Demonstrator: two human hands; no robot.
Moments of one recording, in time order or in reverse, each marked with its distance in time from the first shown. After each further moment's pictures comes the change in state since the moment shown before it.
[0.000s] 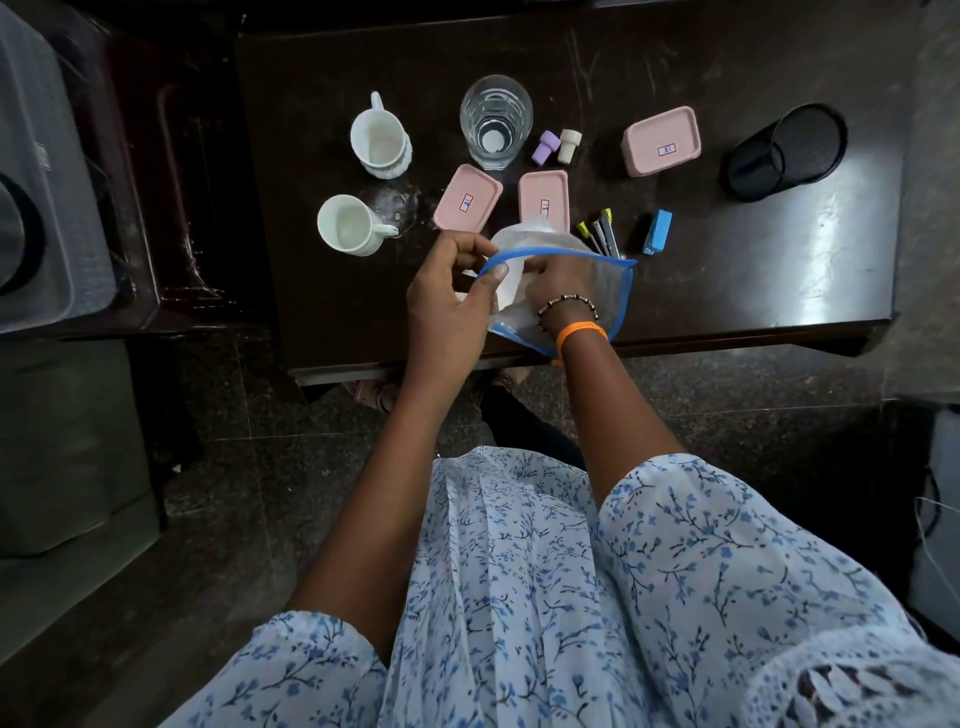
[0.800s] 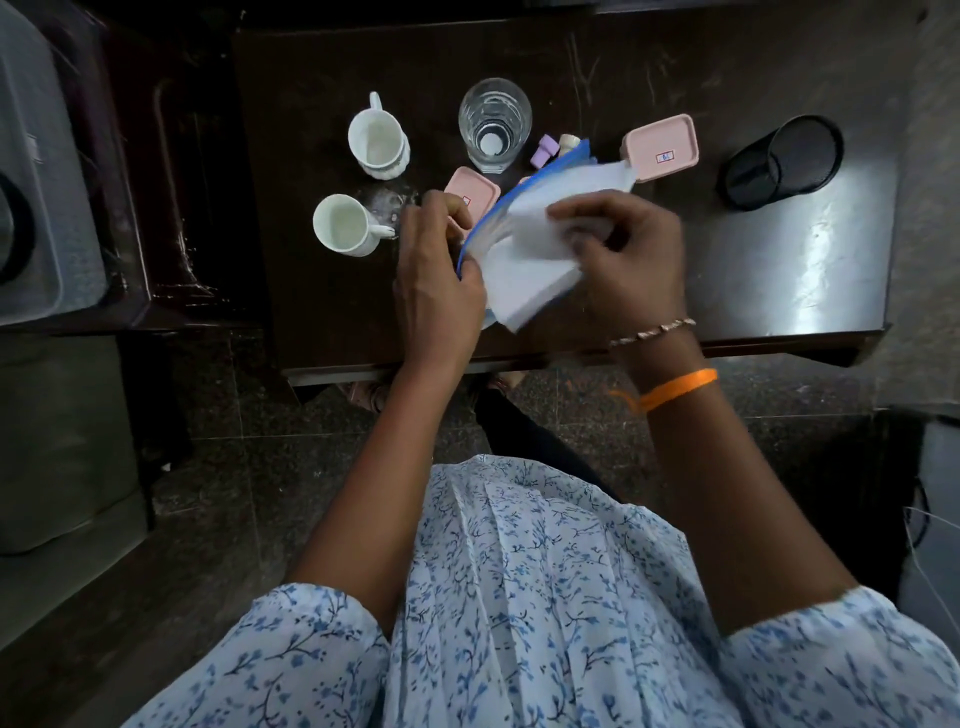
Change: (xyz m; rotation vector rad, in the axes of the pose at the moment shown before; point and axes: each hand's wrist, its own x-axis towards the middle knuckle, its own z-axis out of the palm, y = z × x) left_hand 0.014 0.014 0.004 0.362 0.179 0.166; right_hand -0.061 -0.021 -0.070 0.416 0.221 -0.457
